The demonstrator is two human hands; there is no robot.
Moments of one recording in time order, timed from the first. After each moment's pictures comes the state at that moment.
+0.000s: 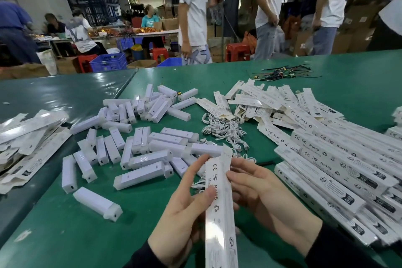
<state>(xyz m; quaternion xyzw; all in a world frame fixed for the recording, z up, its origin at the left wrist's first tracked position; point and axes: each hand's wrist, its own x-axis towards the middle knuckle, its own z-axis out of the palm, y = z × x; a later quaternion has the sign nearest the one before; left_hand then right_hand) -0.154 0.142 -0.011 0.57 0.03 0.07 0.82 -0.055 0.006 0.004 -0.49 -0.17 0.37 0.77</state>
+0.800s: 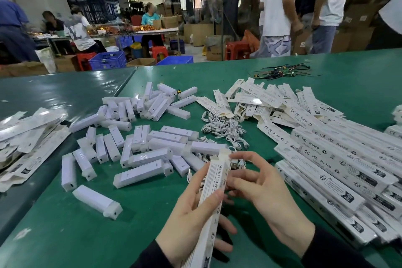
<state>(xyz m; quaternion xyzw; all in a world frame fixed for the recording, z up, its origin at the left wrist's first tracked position) -0.152 0.138 -0.023 0.60 0.07 0.05 0.80 -0.059 0.009 -0.004 -0.60 -0.17 0.23 0.75</state>
